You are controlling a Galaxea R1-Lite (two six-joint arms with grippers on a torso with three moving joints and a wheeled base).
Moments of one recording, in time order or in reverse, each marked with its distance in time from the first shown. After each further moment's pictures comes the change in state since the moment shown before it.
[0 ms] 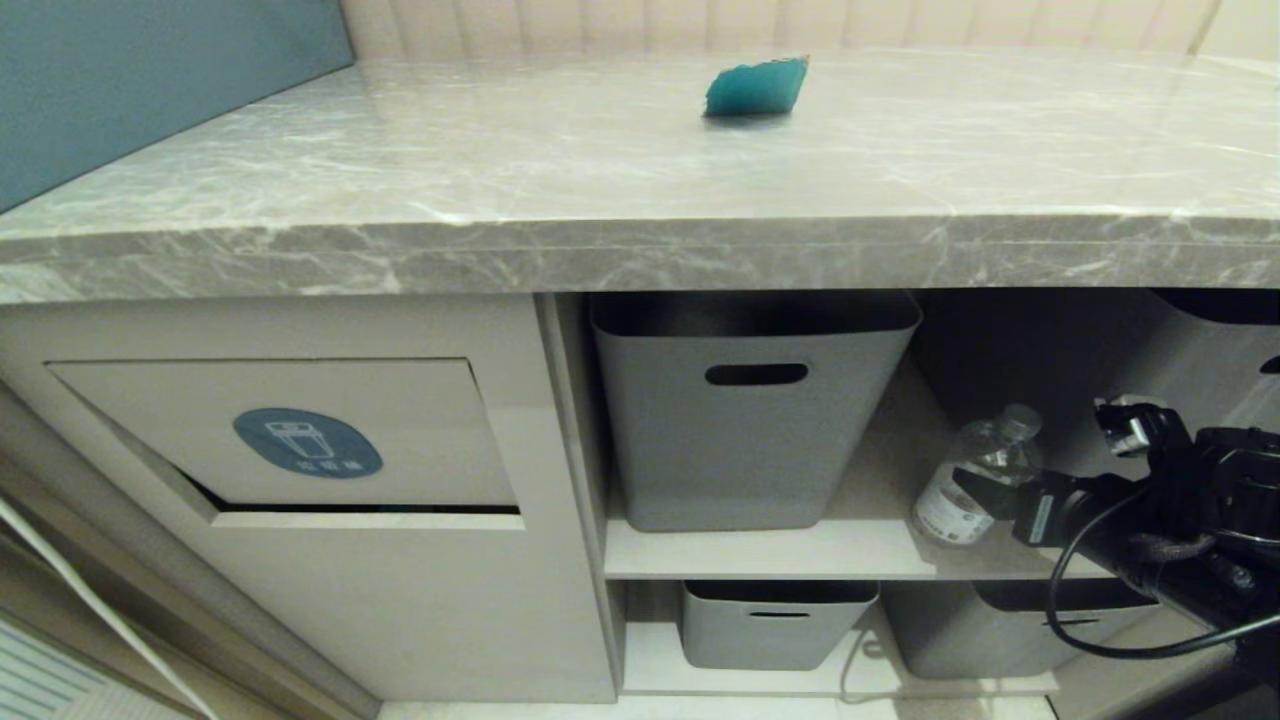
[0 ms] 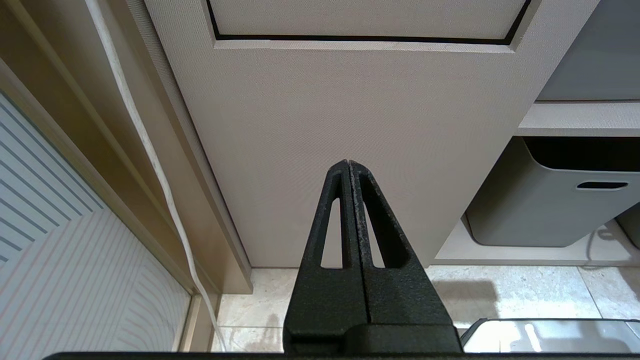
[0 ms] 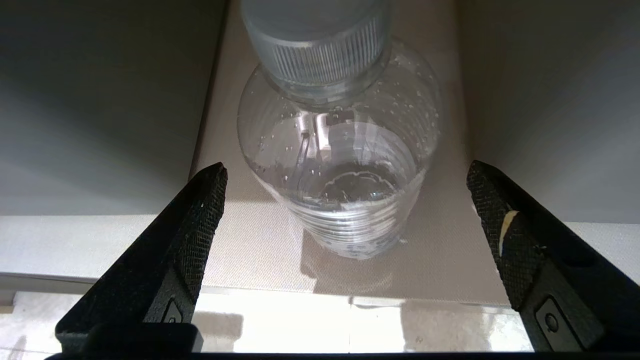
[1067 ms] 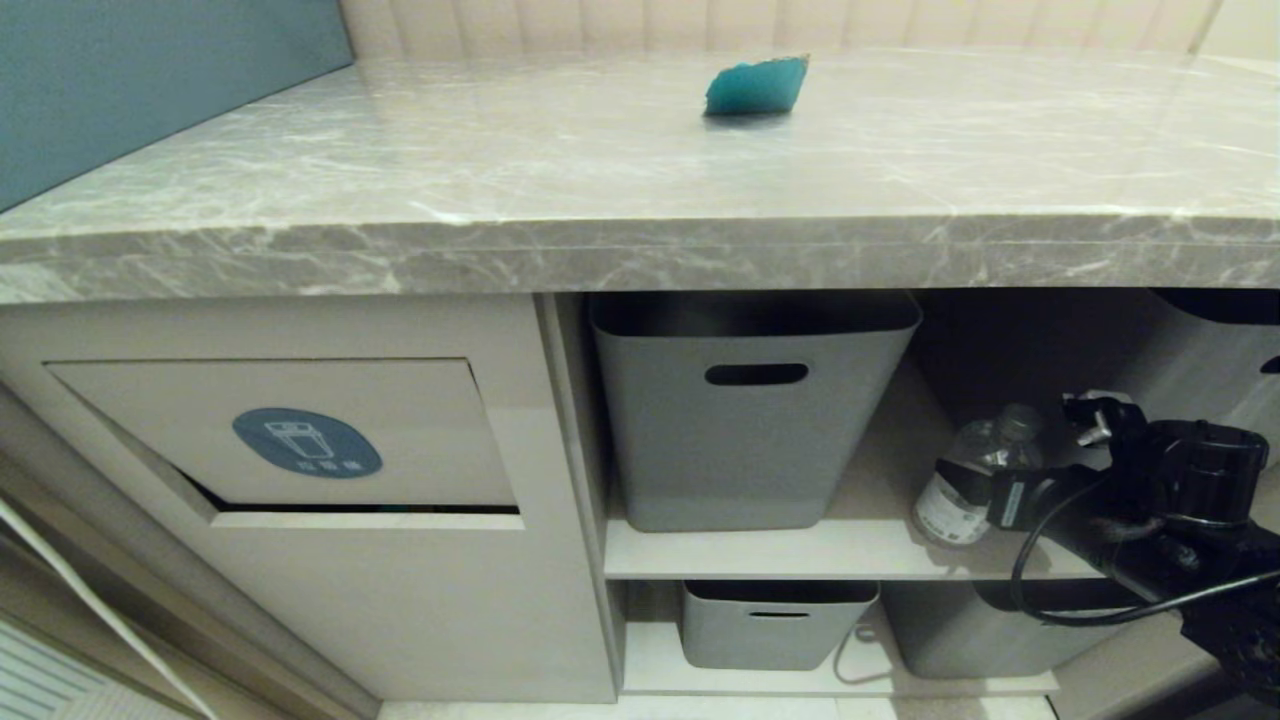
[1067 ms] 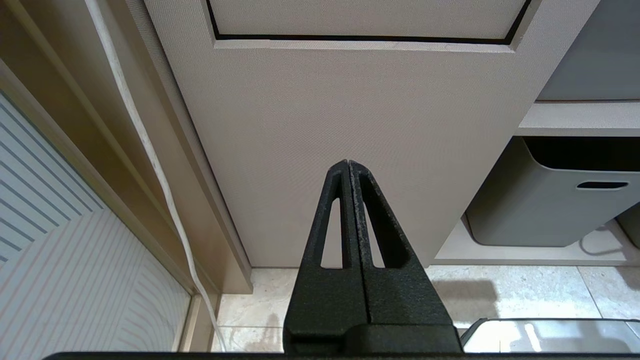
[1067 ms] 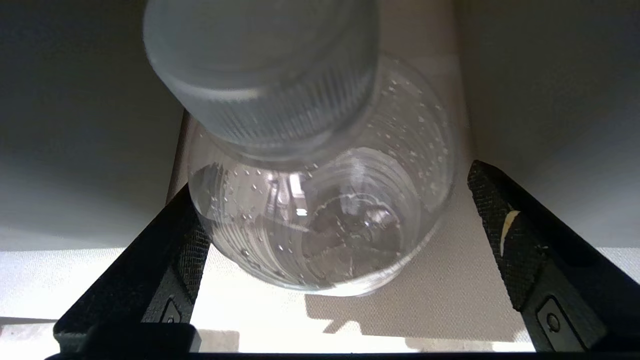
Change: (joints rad) left arm 0.000 0.000 0.000 0.000 0.000 0.000; right arm 0.004 0.112 -0.073 -0.038 -0.030 0.024
